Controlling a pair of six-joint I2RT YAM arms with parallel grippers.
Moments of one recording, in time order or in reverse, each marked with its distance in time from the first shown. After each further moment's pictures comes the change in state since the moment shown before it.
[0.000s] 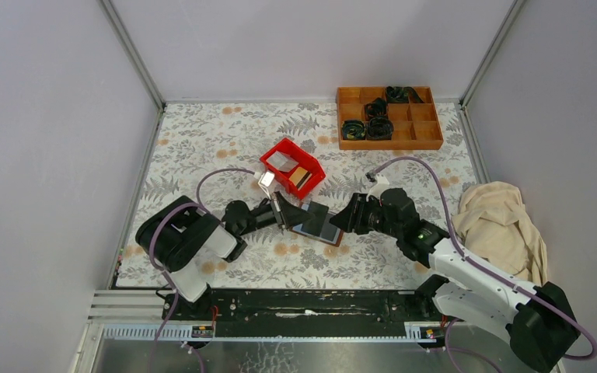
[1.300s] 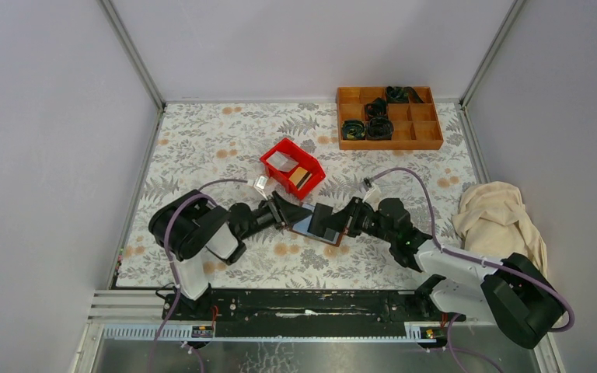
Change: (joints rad) left arm -0.001 0.126 -0.005 0.014 -0.145 -0.089; right arm 0.000 0.207 -0.204 0.619 -0.122 0.291
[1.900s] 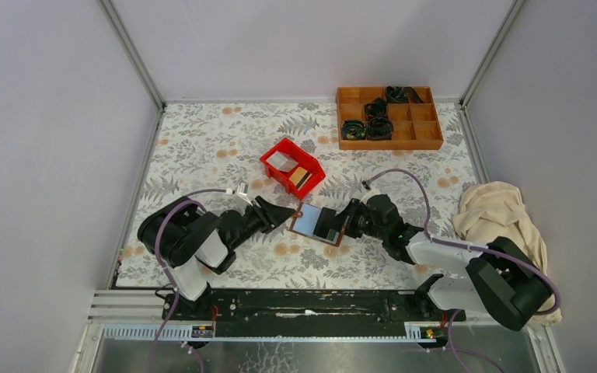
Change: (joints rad) left arm 0.059 -0.076 -0.156 -0.046 -0.227 0.098; right arm 0.000 0.089 0.045 -0.170 0.134 0.001
